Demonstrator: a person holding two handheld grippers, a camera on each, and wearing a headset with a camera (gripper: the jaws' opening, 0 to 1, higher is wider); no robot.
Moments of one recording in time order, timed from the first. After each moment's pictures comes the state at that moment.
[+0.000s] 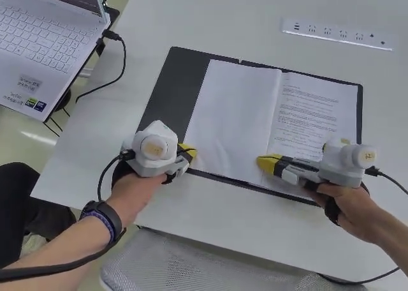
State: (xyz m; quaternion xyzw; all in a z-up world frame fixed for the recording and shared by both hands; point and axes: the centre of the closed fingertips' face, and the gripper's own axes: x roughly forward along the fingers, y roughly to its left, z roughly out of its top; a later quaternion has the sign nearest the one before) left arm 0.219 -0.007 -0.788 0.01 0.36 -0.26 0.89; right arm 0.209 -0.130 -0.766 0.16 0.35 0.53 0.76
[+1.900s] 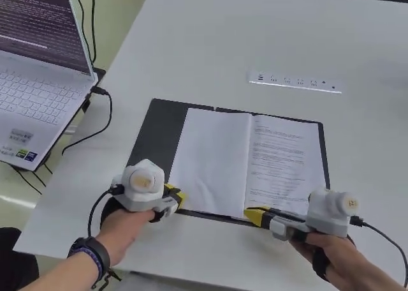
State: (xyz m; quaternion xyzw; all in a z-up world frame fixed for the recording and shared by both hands) left arm 0.208 -0.019 -0.776 0.01 0.38 -0.29 0.88; right arm 0.181 -0.159 -0.754 0.22 0.37 0.46 0.78
